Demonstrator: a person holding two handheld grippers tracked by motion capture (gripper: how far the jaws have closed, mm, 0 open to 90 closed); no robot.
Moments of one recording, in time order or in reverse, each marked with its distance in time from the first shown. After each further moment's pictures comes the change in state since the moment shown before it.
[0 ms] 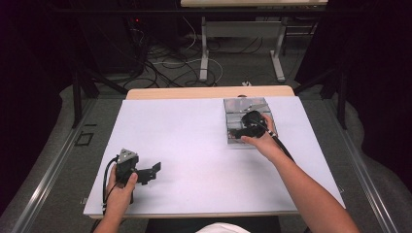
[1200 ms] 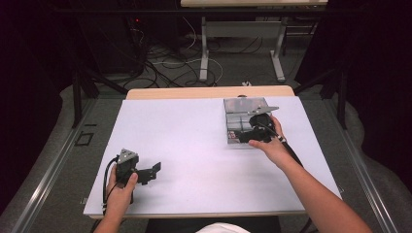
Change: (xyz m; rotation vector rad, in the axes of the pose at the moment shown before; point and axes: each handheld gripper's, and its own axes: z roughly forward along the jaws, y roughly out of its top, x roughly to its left) left arm -0.001 0.000 0.000 -0.004 0.004 -0.002; right arm 0.010 -0.006 -0.043 -0.074 -0.042 0.009
